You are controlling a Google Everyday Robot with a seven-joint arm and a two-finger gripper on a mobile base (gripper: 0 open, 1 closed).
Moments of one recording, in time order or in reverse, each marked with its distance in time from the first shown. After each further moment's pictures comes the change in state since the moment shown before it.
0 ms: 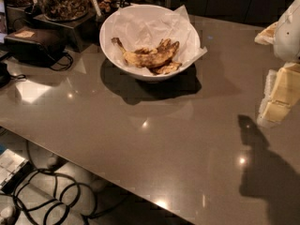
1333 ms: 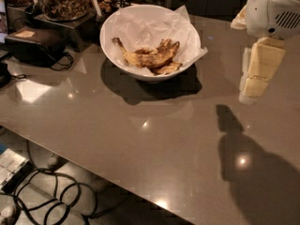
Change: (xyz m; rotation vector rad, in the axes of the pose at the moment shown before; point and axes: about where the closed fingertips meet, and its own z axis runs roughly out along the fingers) arm -0.041 -0.027 -0.003 -0.041 0.035 -0.087
